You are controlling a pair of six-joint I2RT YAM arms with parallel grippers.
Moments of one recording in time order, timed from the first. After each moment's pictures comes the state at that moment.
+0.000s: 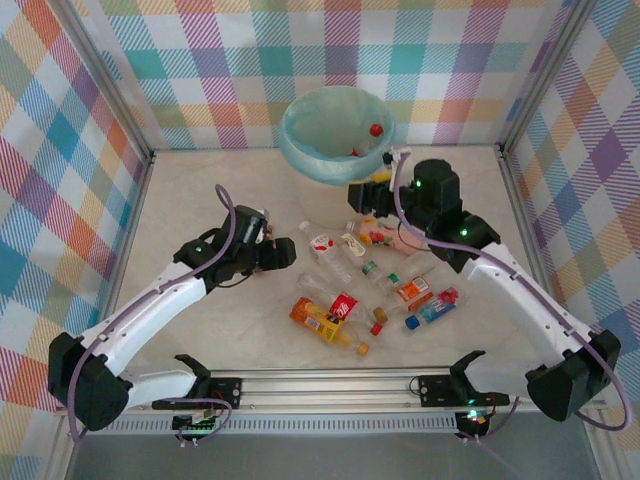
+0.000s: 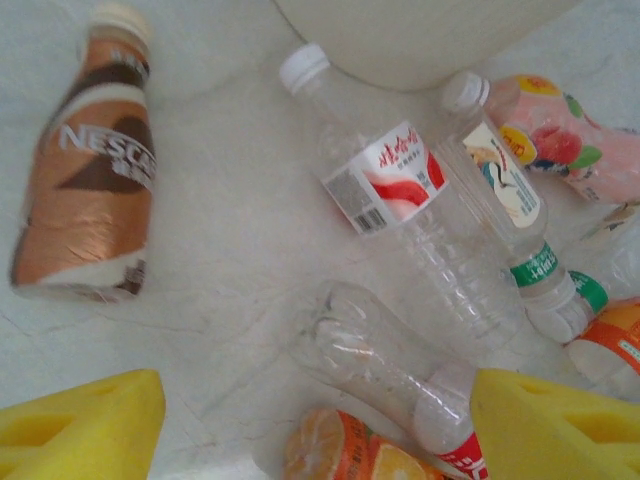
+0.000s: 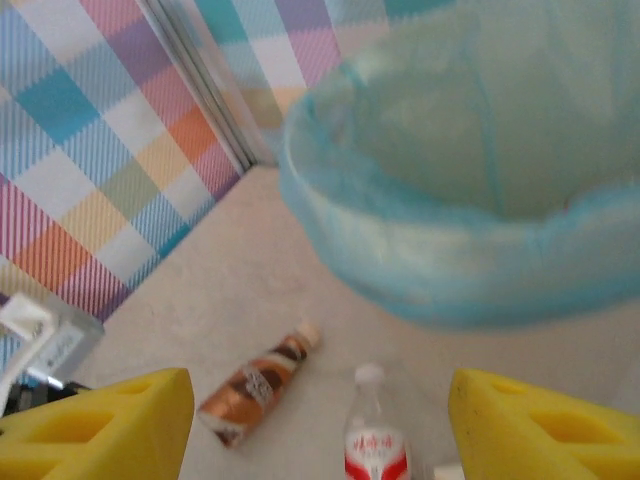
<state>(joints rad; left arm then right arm) -0.59 1.19 1.00 -0.68 -0.01 -0.63 0.56 1.20 1.19 -0.30 -0.16 0.31</state>
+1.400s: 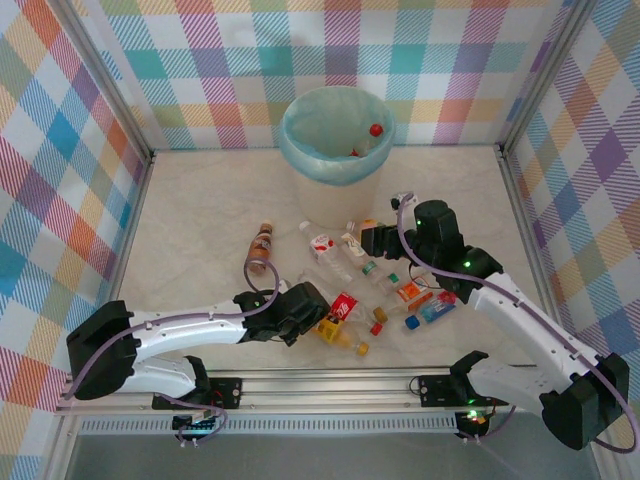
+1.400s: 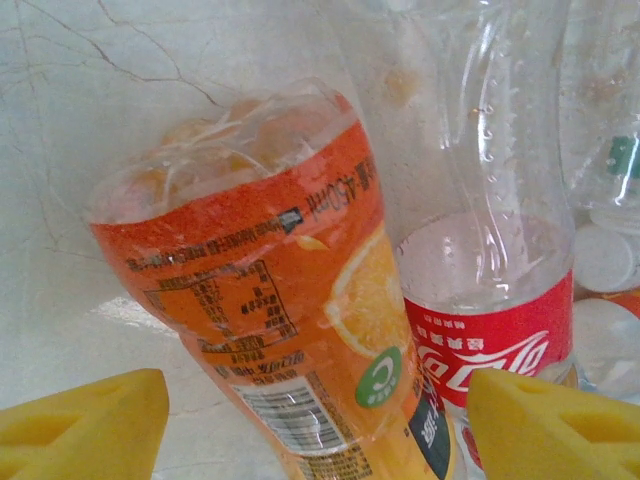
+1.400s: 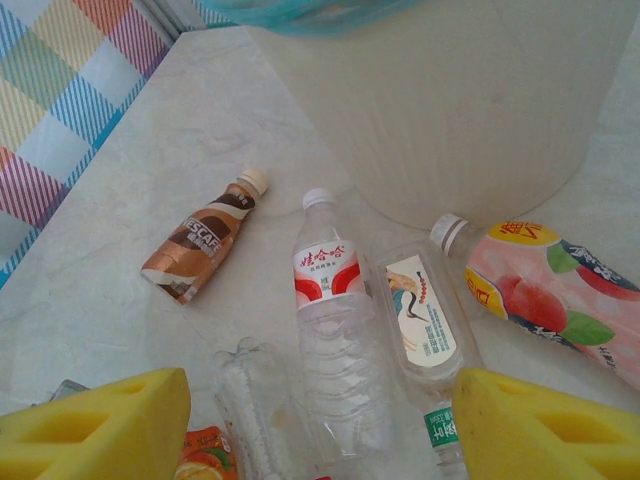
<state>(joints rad) -1.11 1.30 0.70 -0.44 -0.17 -1.68 0.56 1.05 0.91 -0.39 -0.14 0.37</state>
